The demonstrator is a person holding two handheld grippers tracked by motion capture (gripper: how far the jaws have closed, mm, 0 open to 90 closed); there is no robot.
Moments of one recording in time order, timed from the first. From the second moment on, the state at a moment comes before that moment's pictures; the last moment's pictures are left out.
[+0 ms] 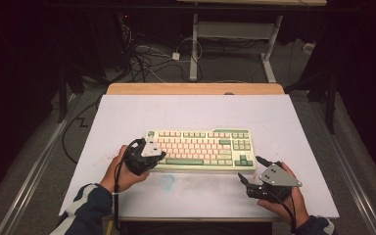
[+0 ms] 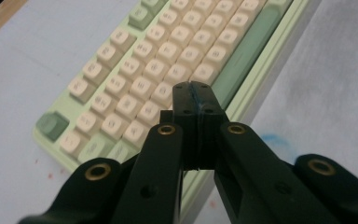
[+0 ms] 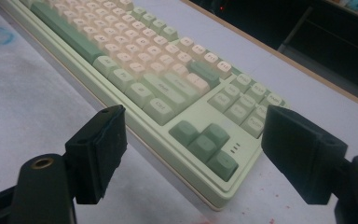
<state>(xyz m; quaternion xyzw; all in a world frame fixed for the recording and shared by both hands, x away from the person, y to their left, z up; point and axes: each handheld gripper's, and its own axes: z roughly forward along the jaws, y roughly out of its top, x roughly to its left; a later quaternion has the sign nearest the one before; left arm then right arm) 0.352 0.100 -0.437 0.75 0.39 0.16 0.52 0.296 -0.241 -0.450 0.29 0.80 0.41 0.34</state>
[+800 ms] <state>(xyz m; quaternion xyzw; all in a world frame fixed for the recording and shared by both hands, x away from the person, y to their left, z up) 0.382 0.043 -0.460 0.78 0.38 0.14 0.48 0.298 -0.235 -0.456 0.27 0.82 0.39 0.33</state>
